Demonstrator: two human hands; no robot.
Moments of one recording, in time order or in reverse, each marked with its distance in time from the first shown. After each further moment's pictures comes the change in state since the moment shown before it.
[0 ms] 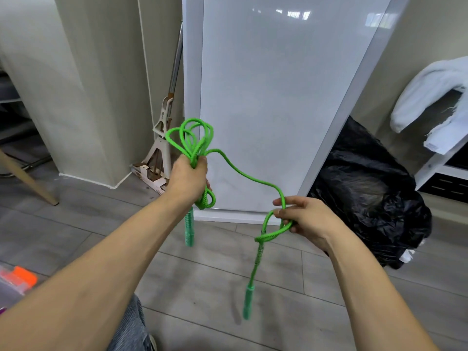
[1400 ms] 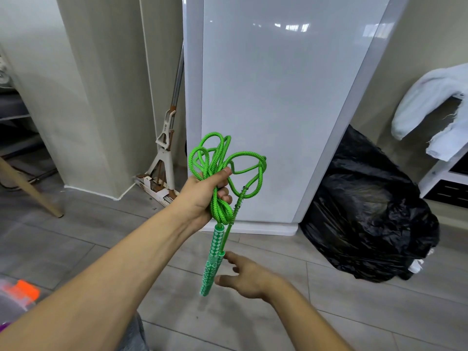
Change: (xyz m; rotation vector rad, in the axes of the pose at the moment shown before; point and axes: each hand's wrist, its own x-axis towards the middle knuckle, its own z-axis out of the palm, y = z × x) left_hand -0.033 0.032 0.007 -0.743 -0.391 -0.277; right_hand -0.004 0.080 0.098 -0.523 -0.488 0.005
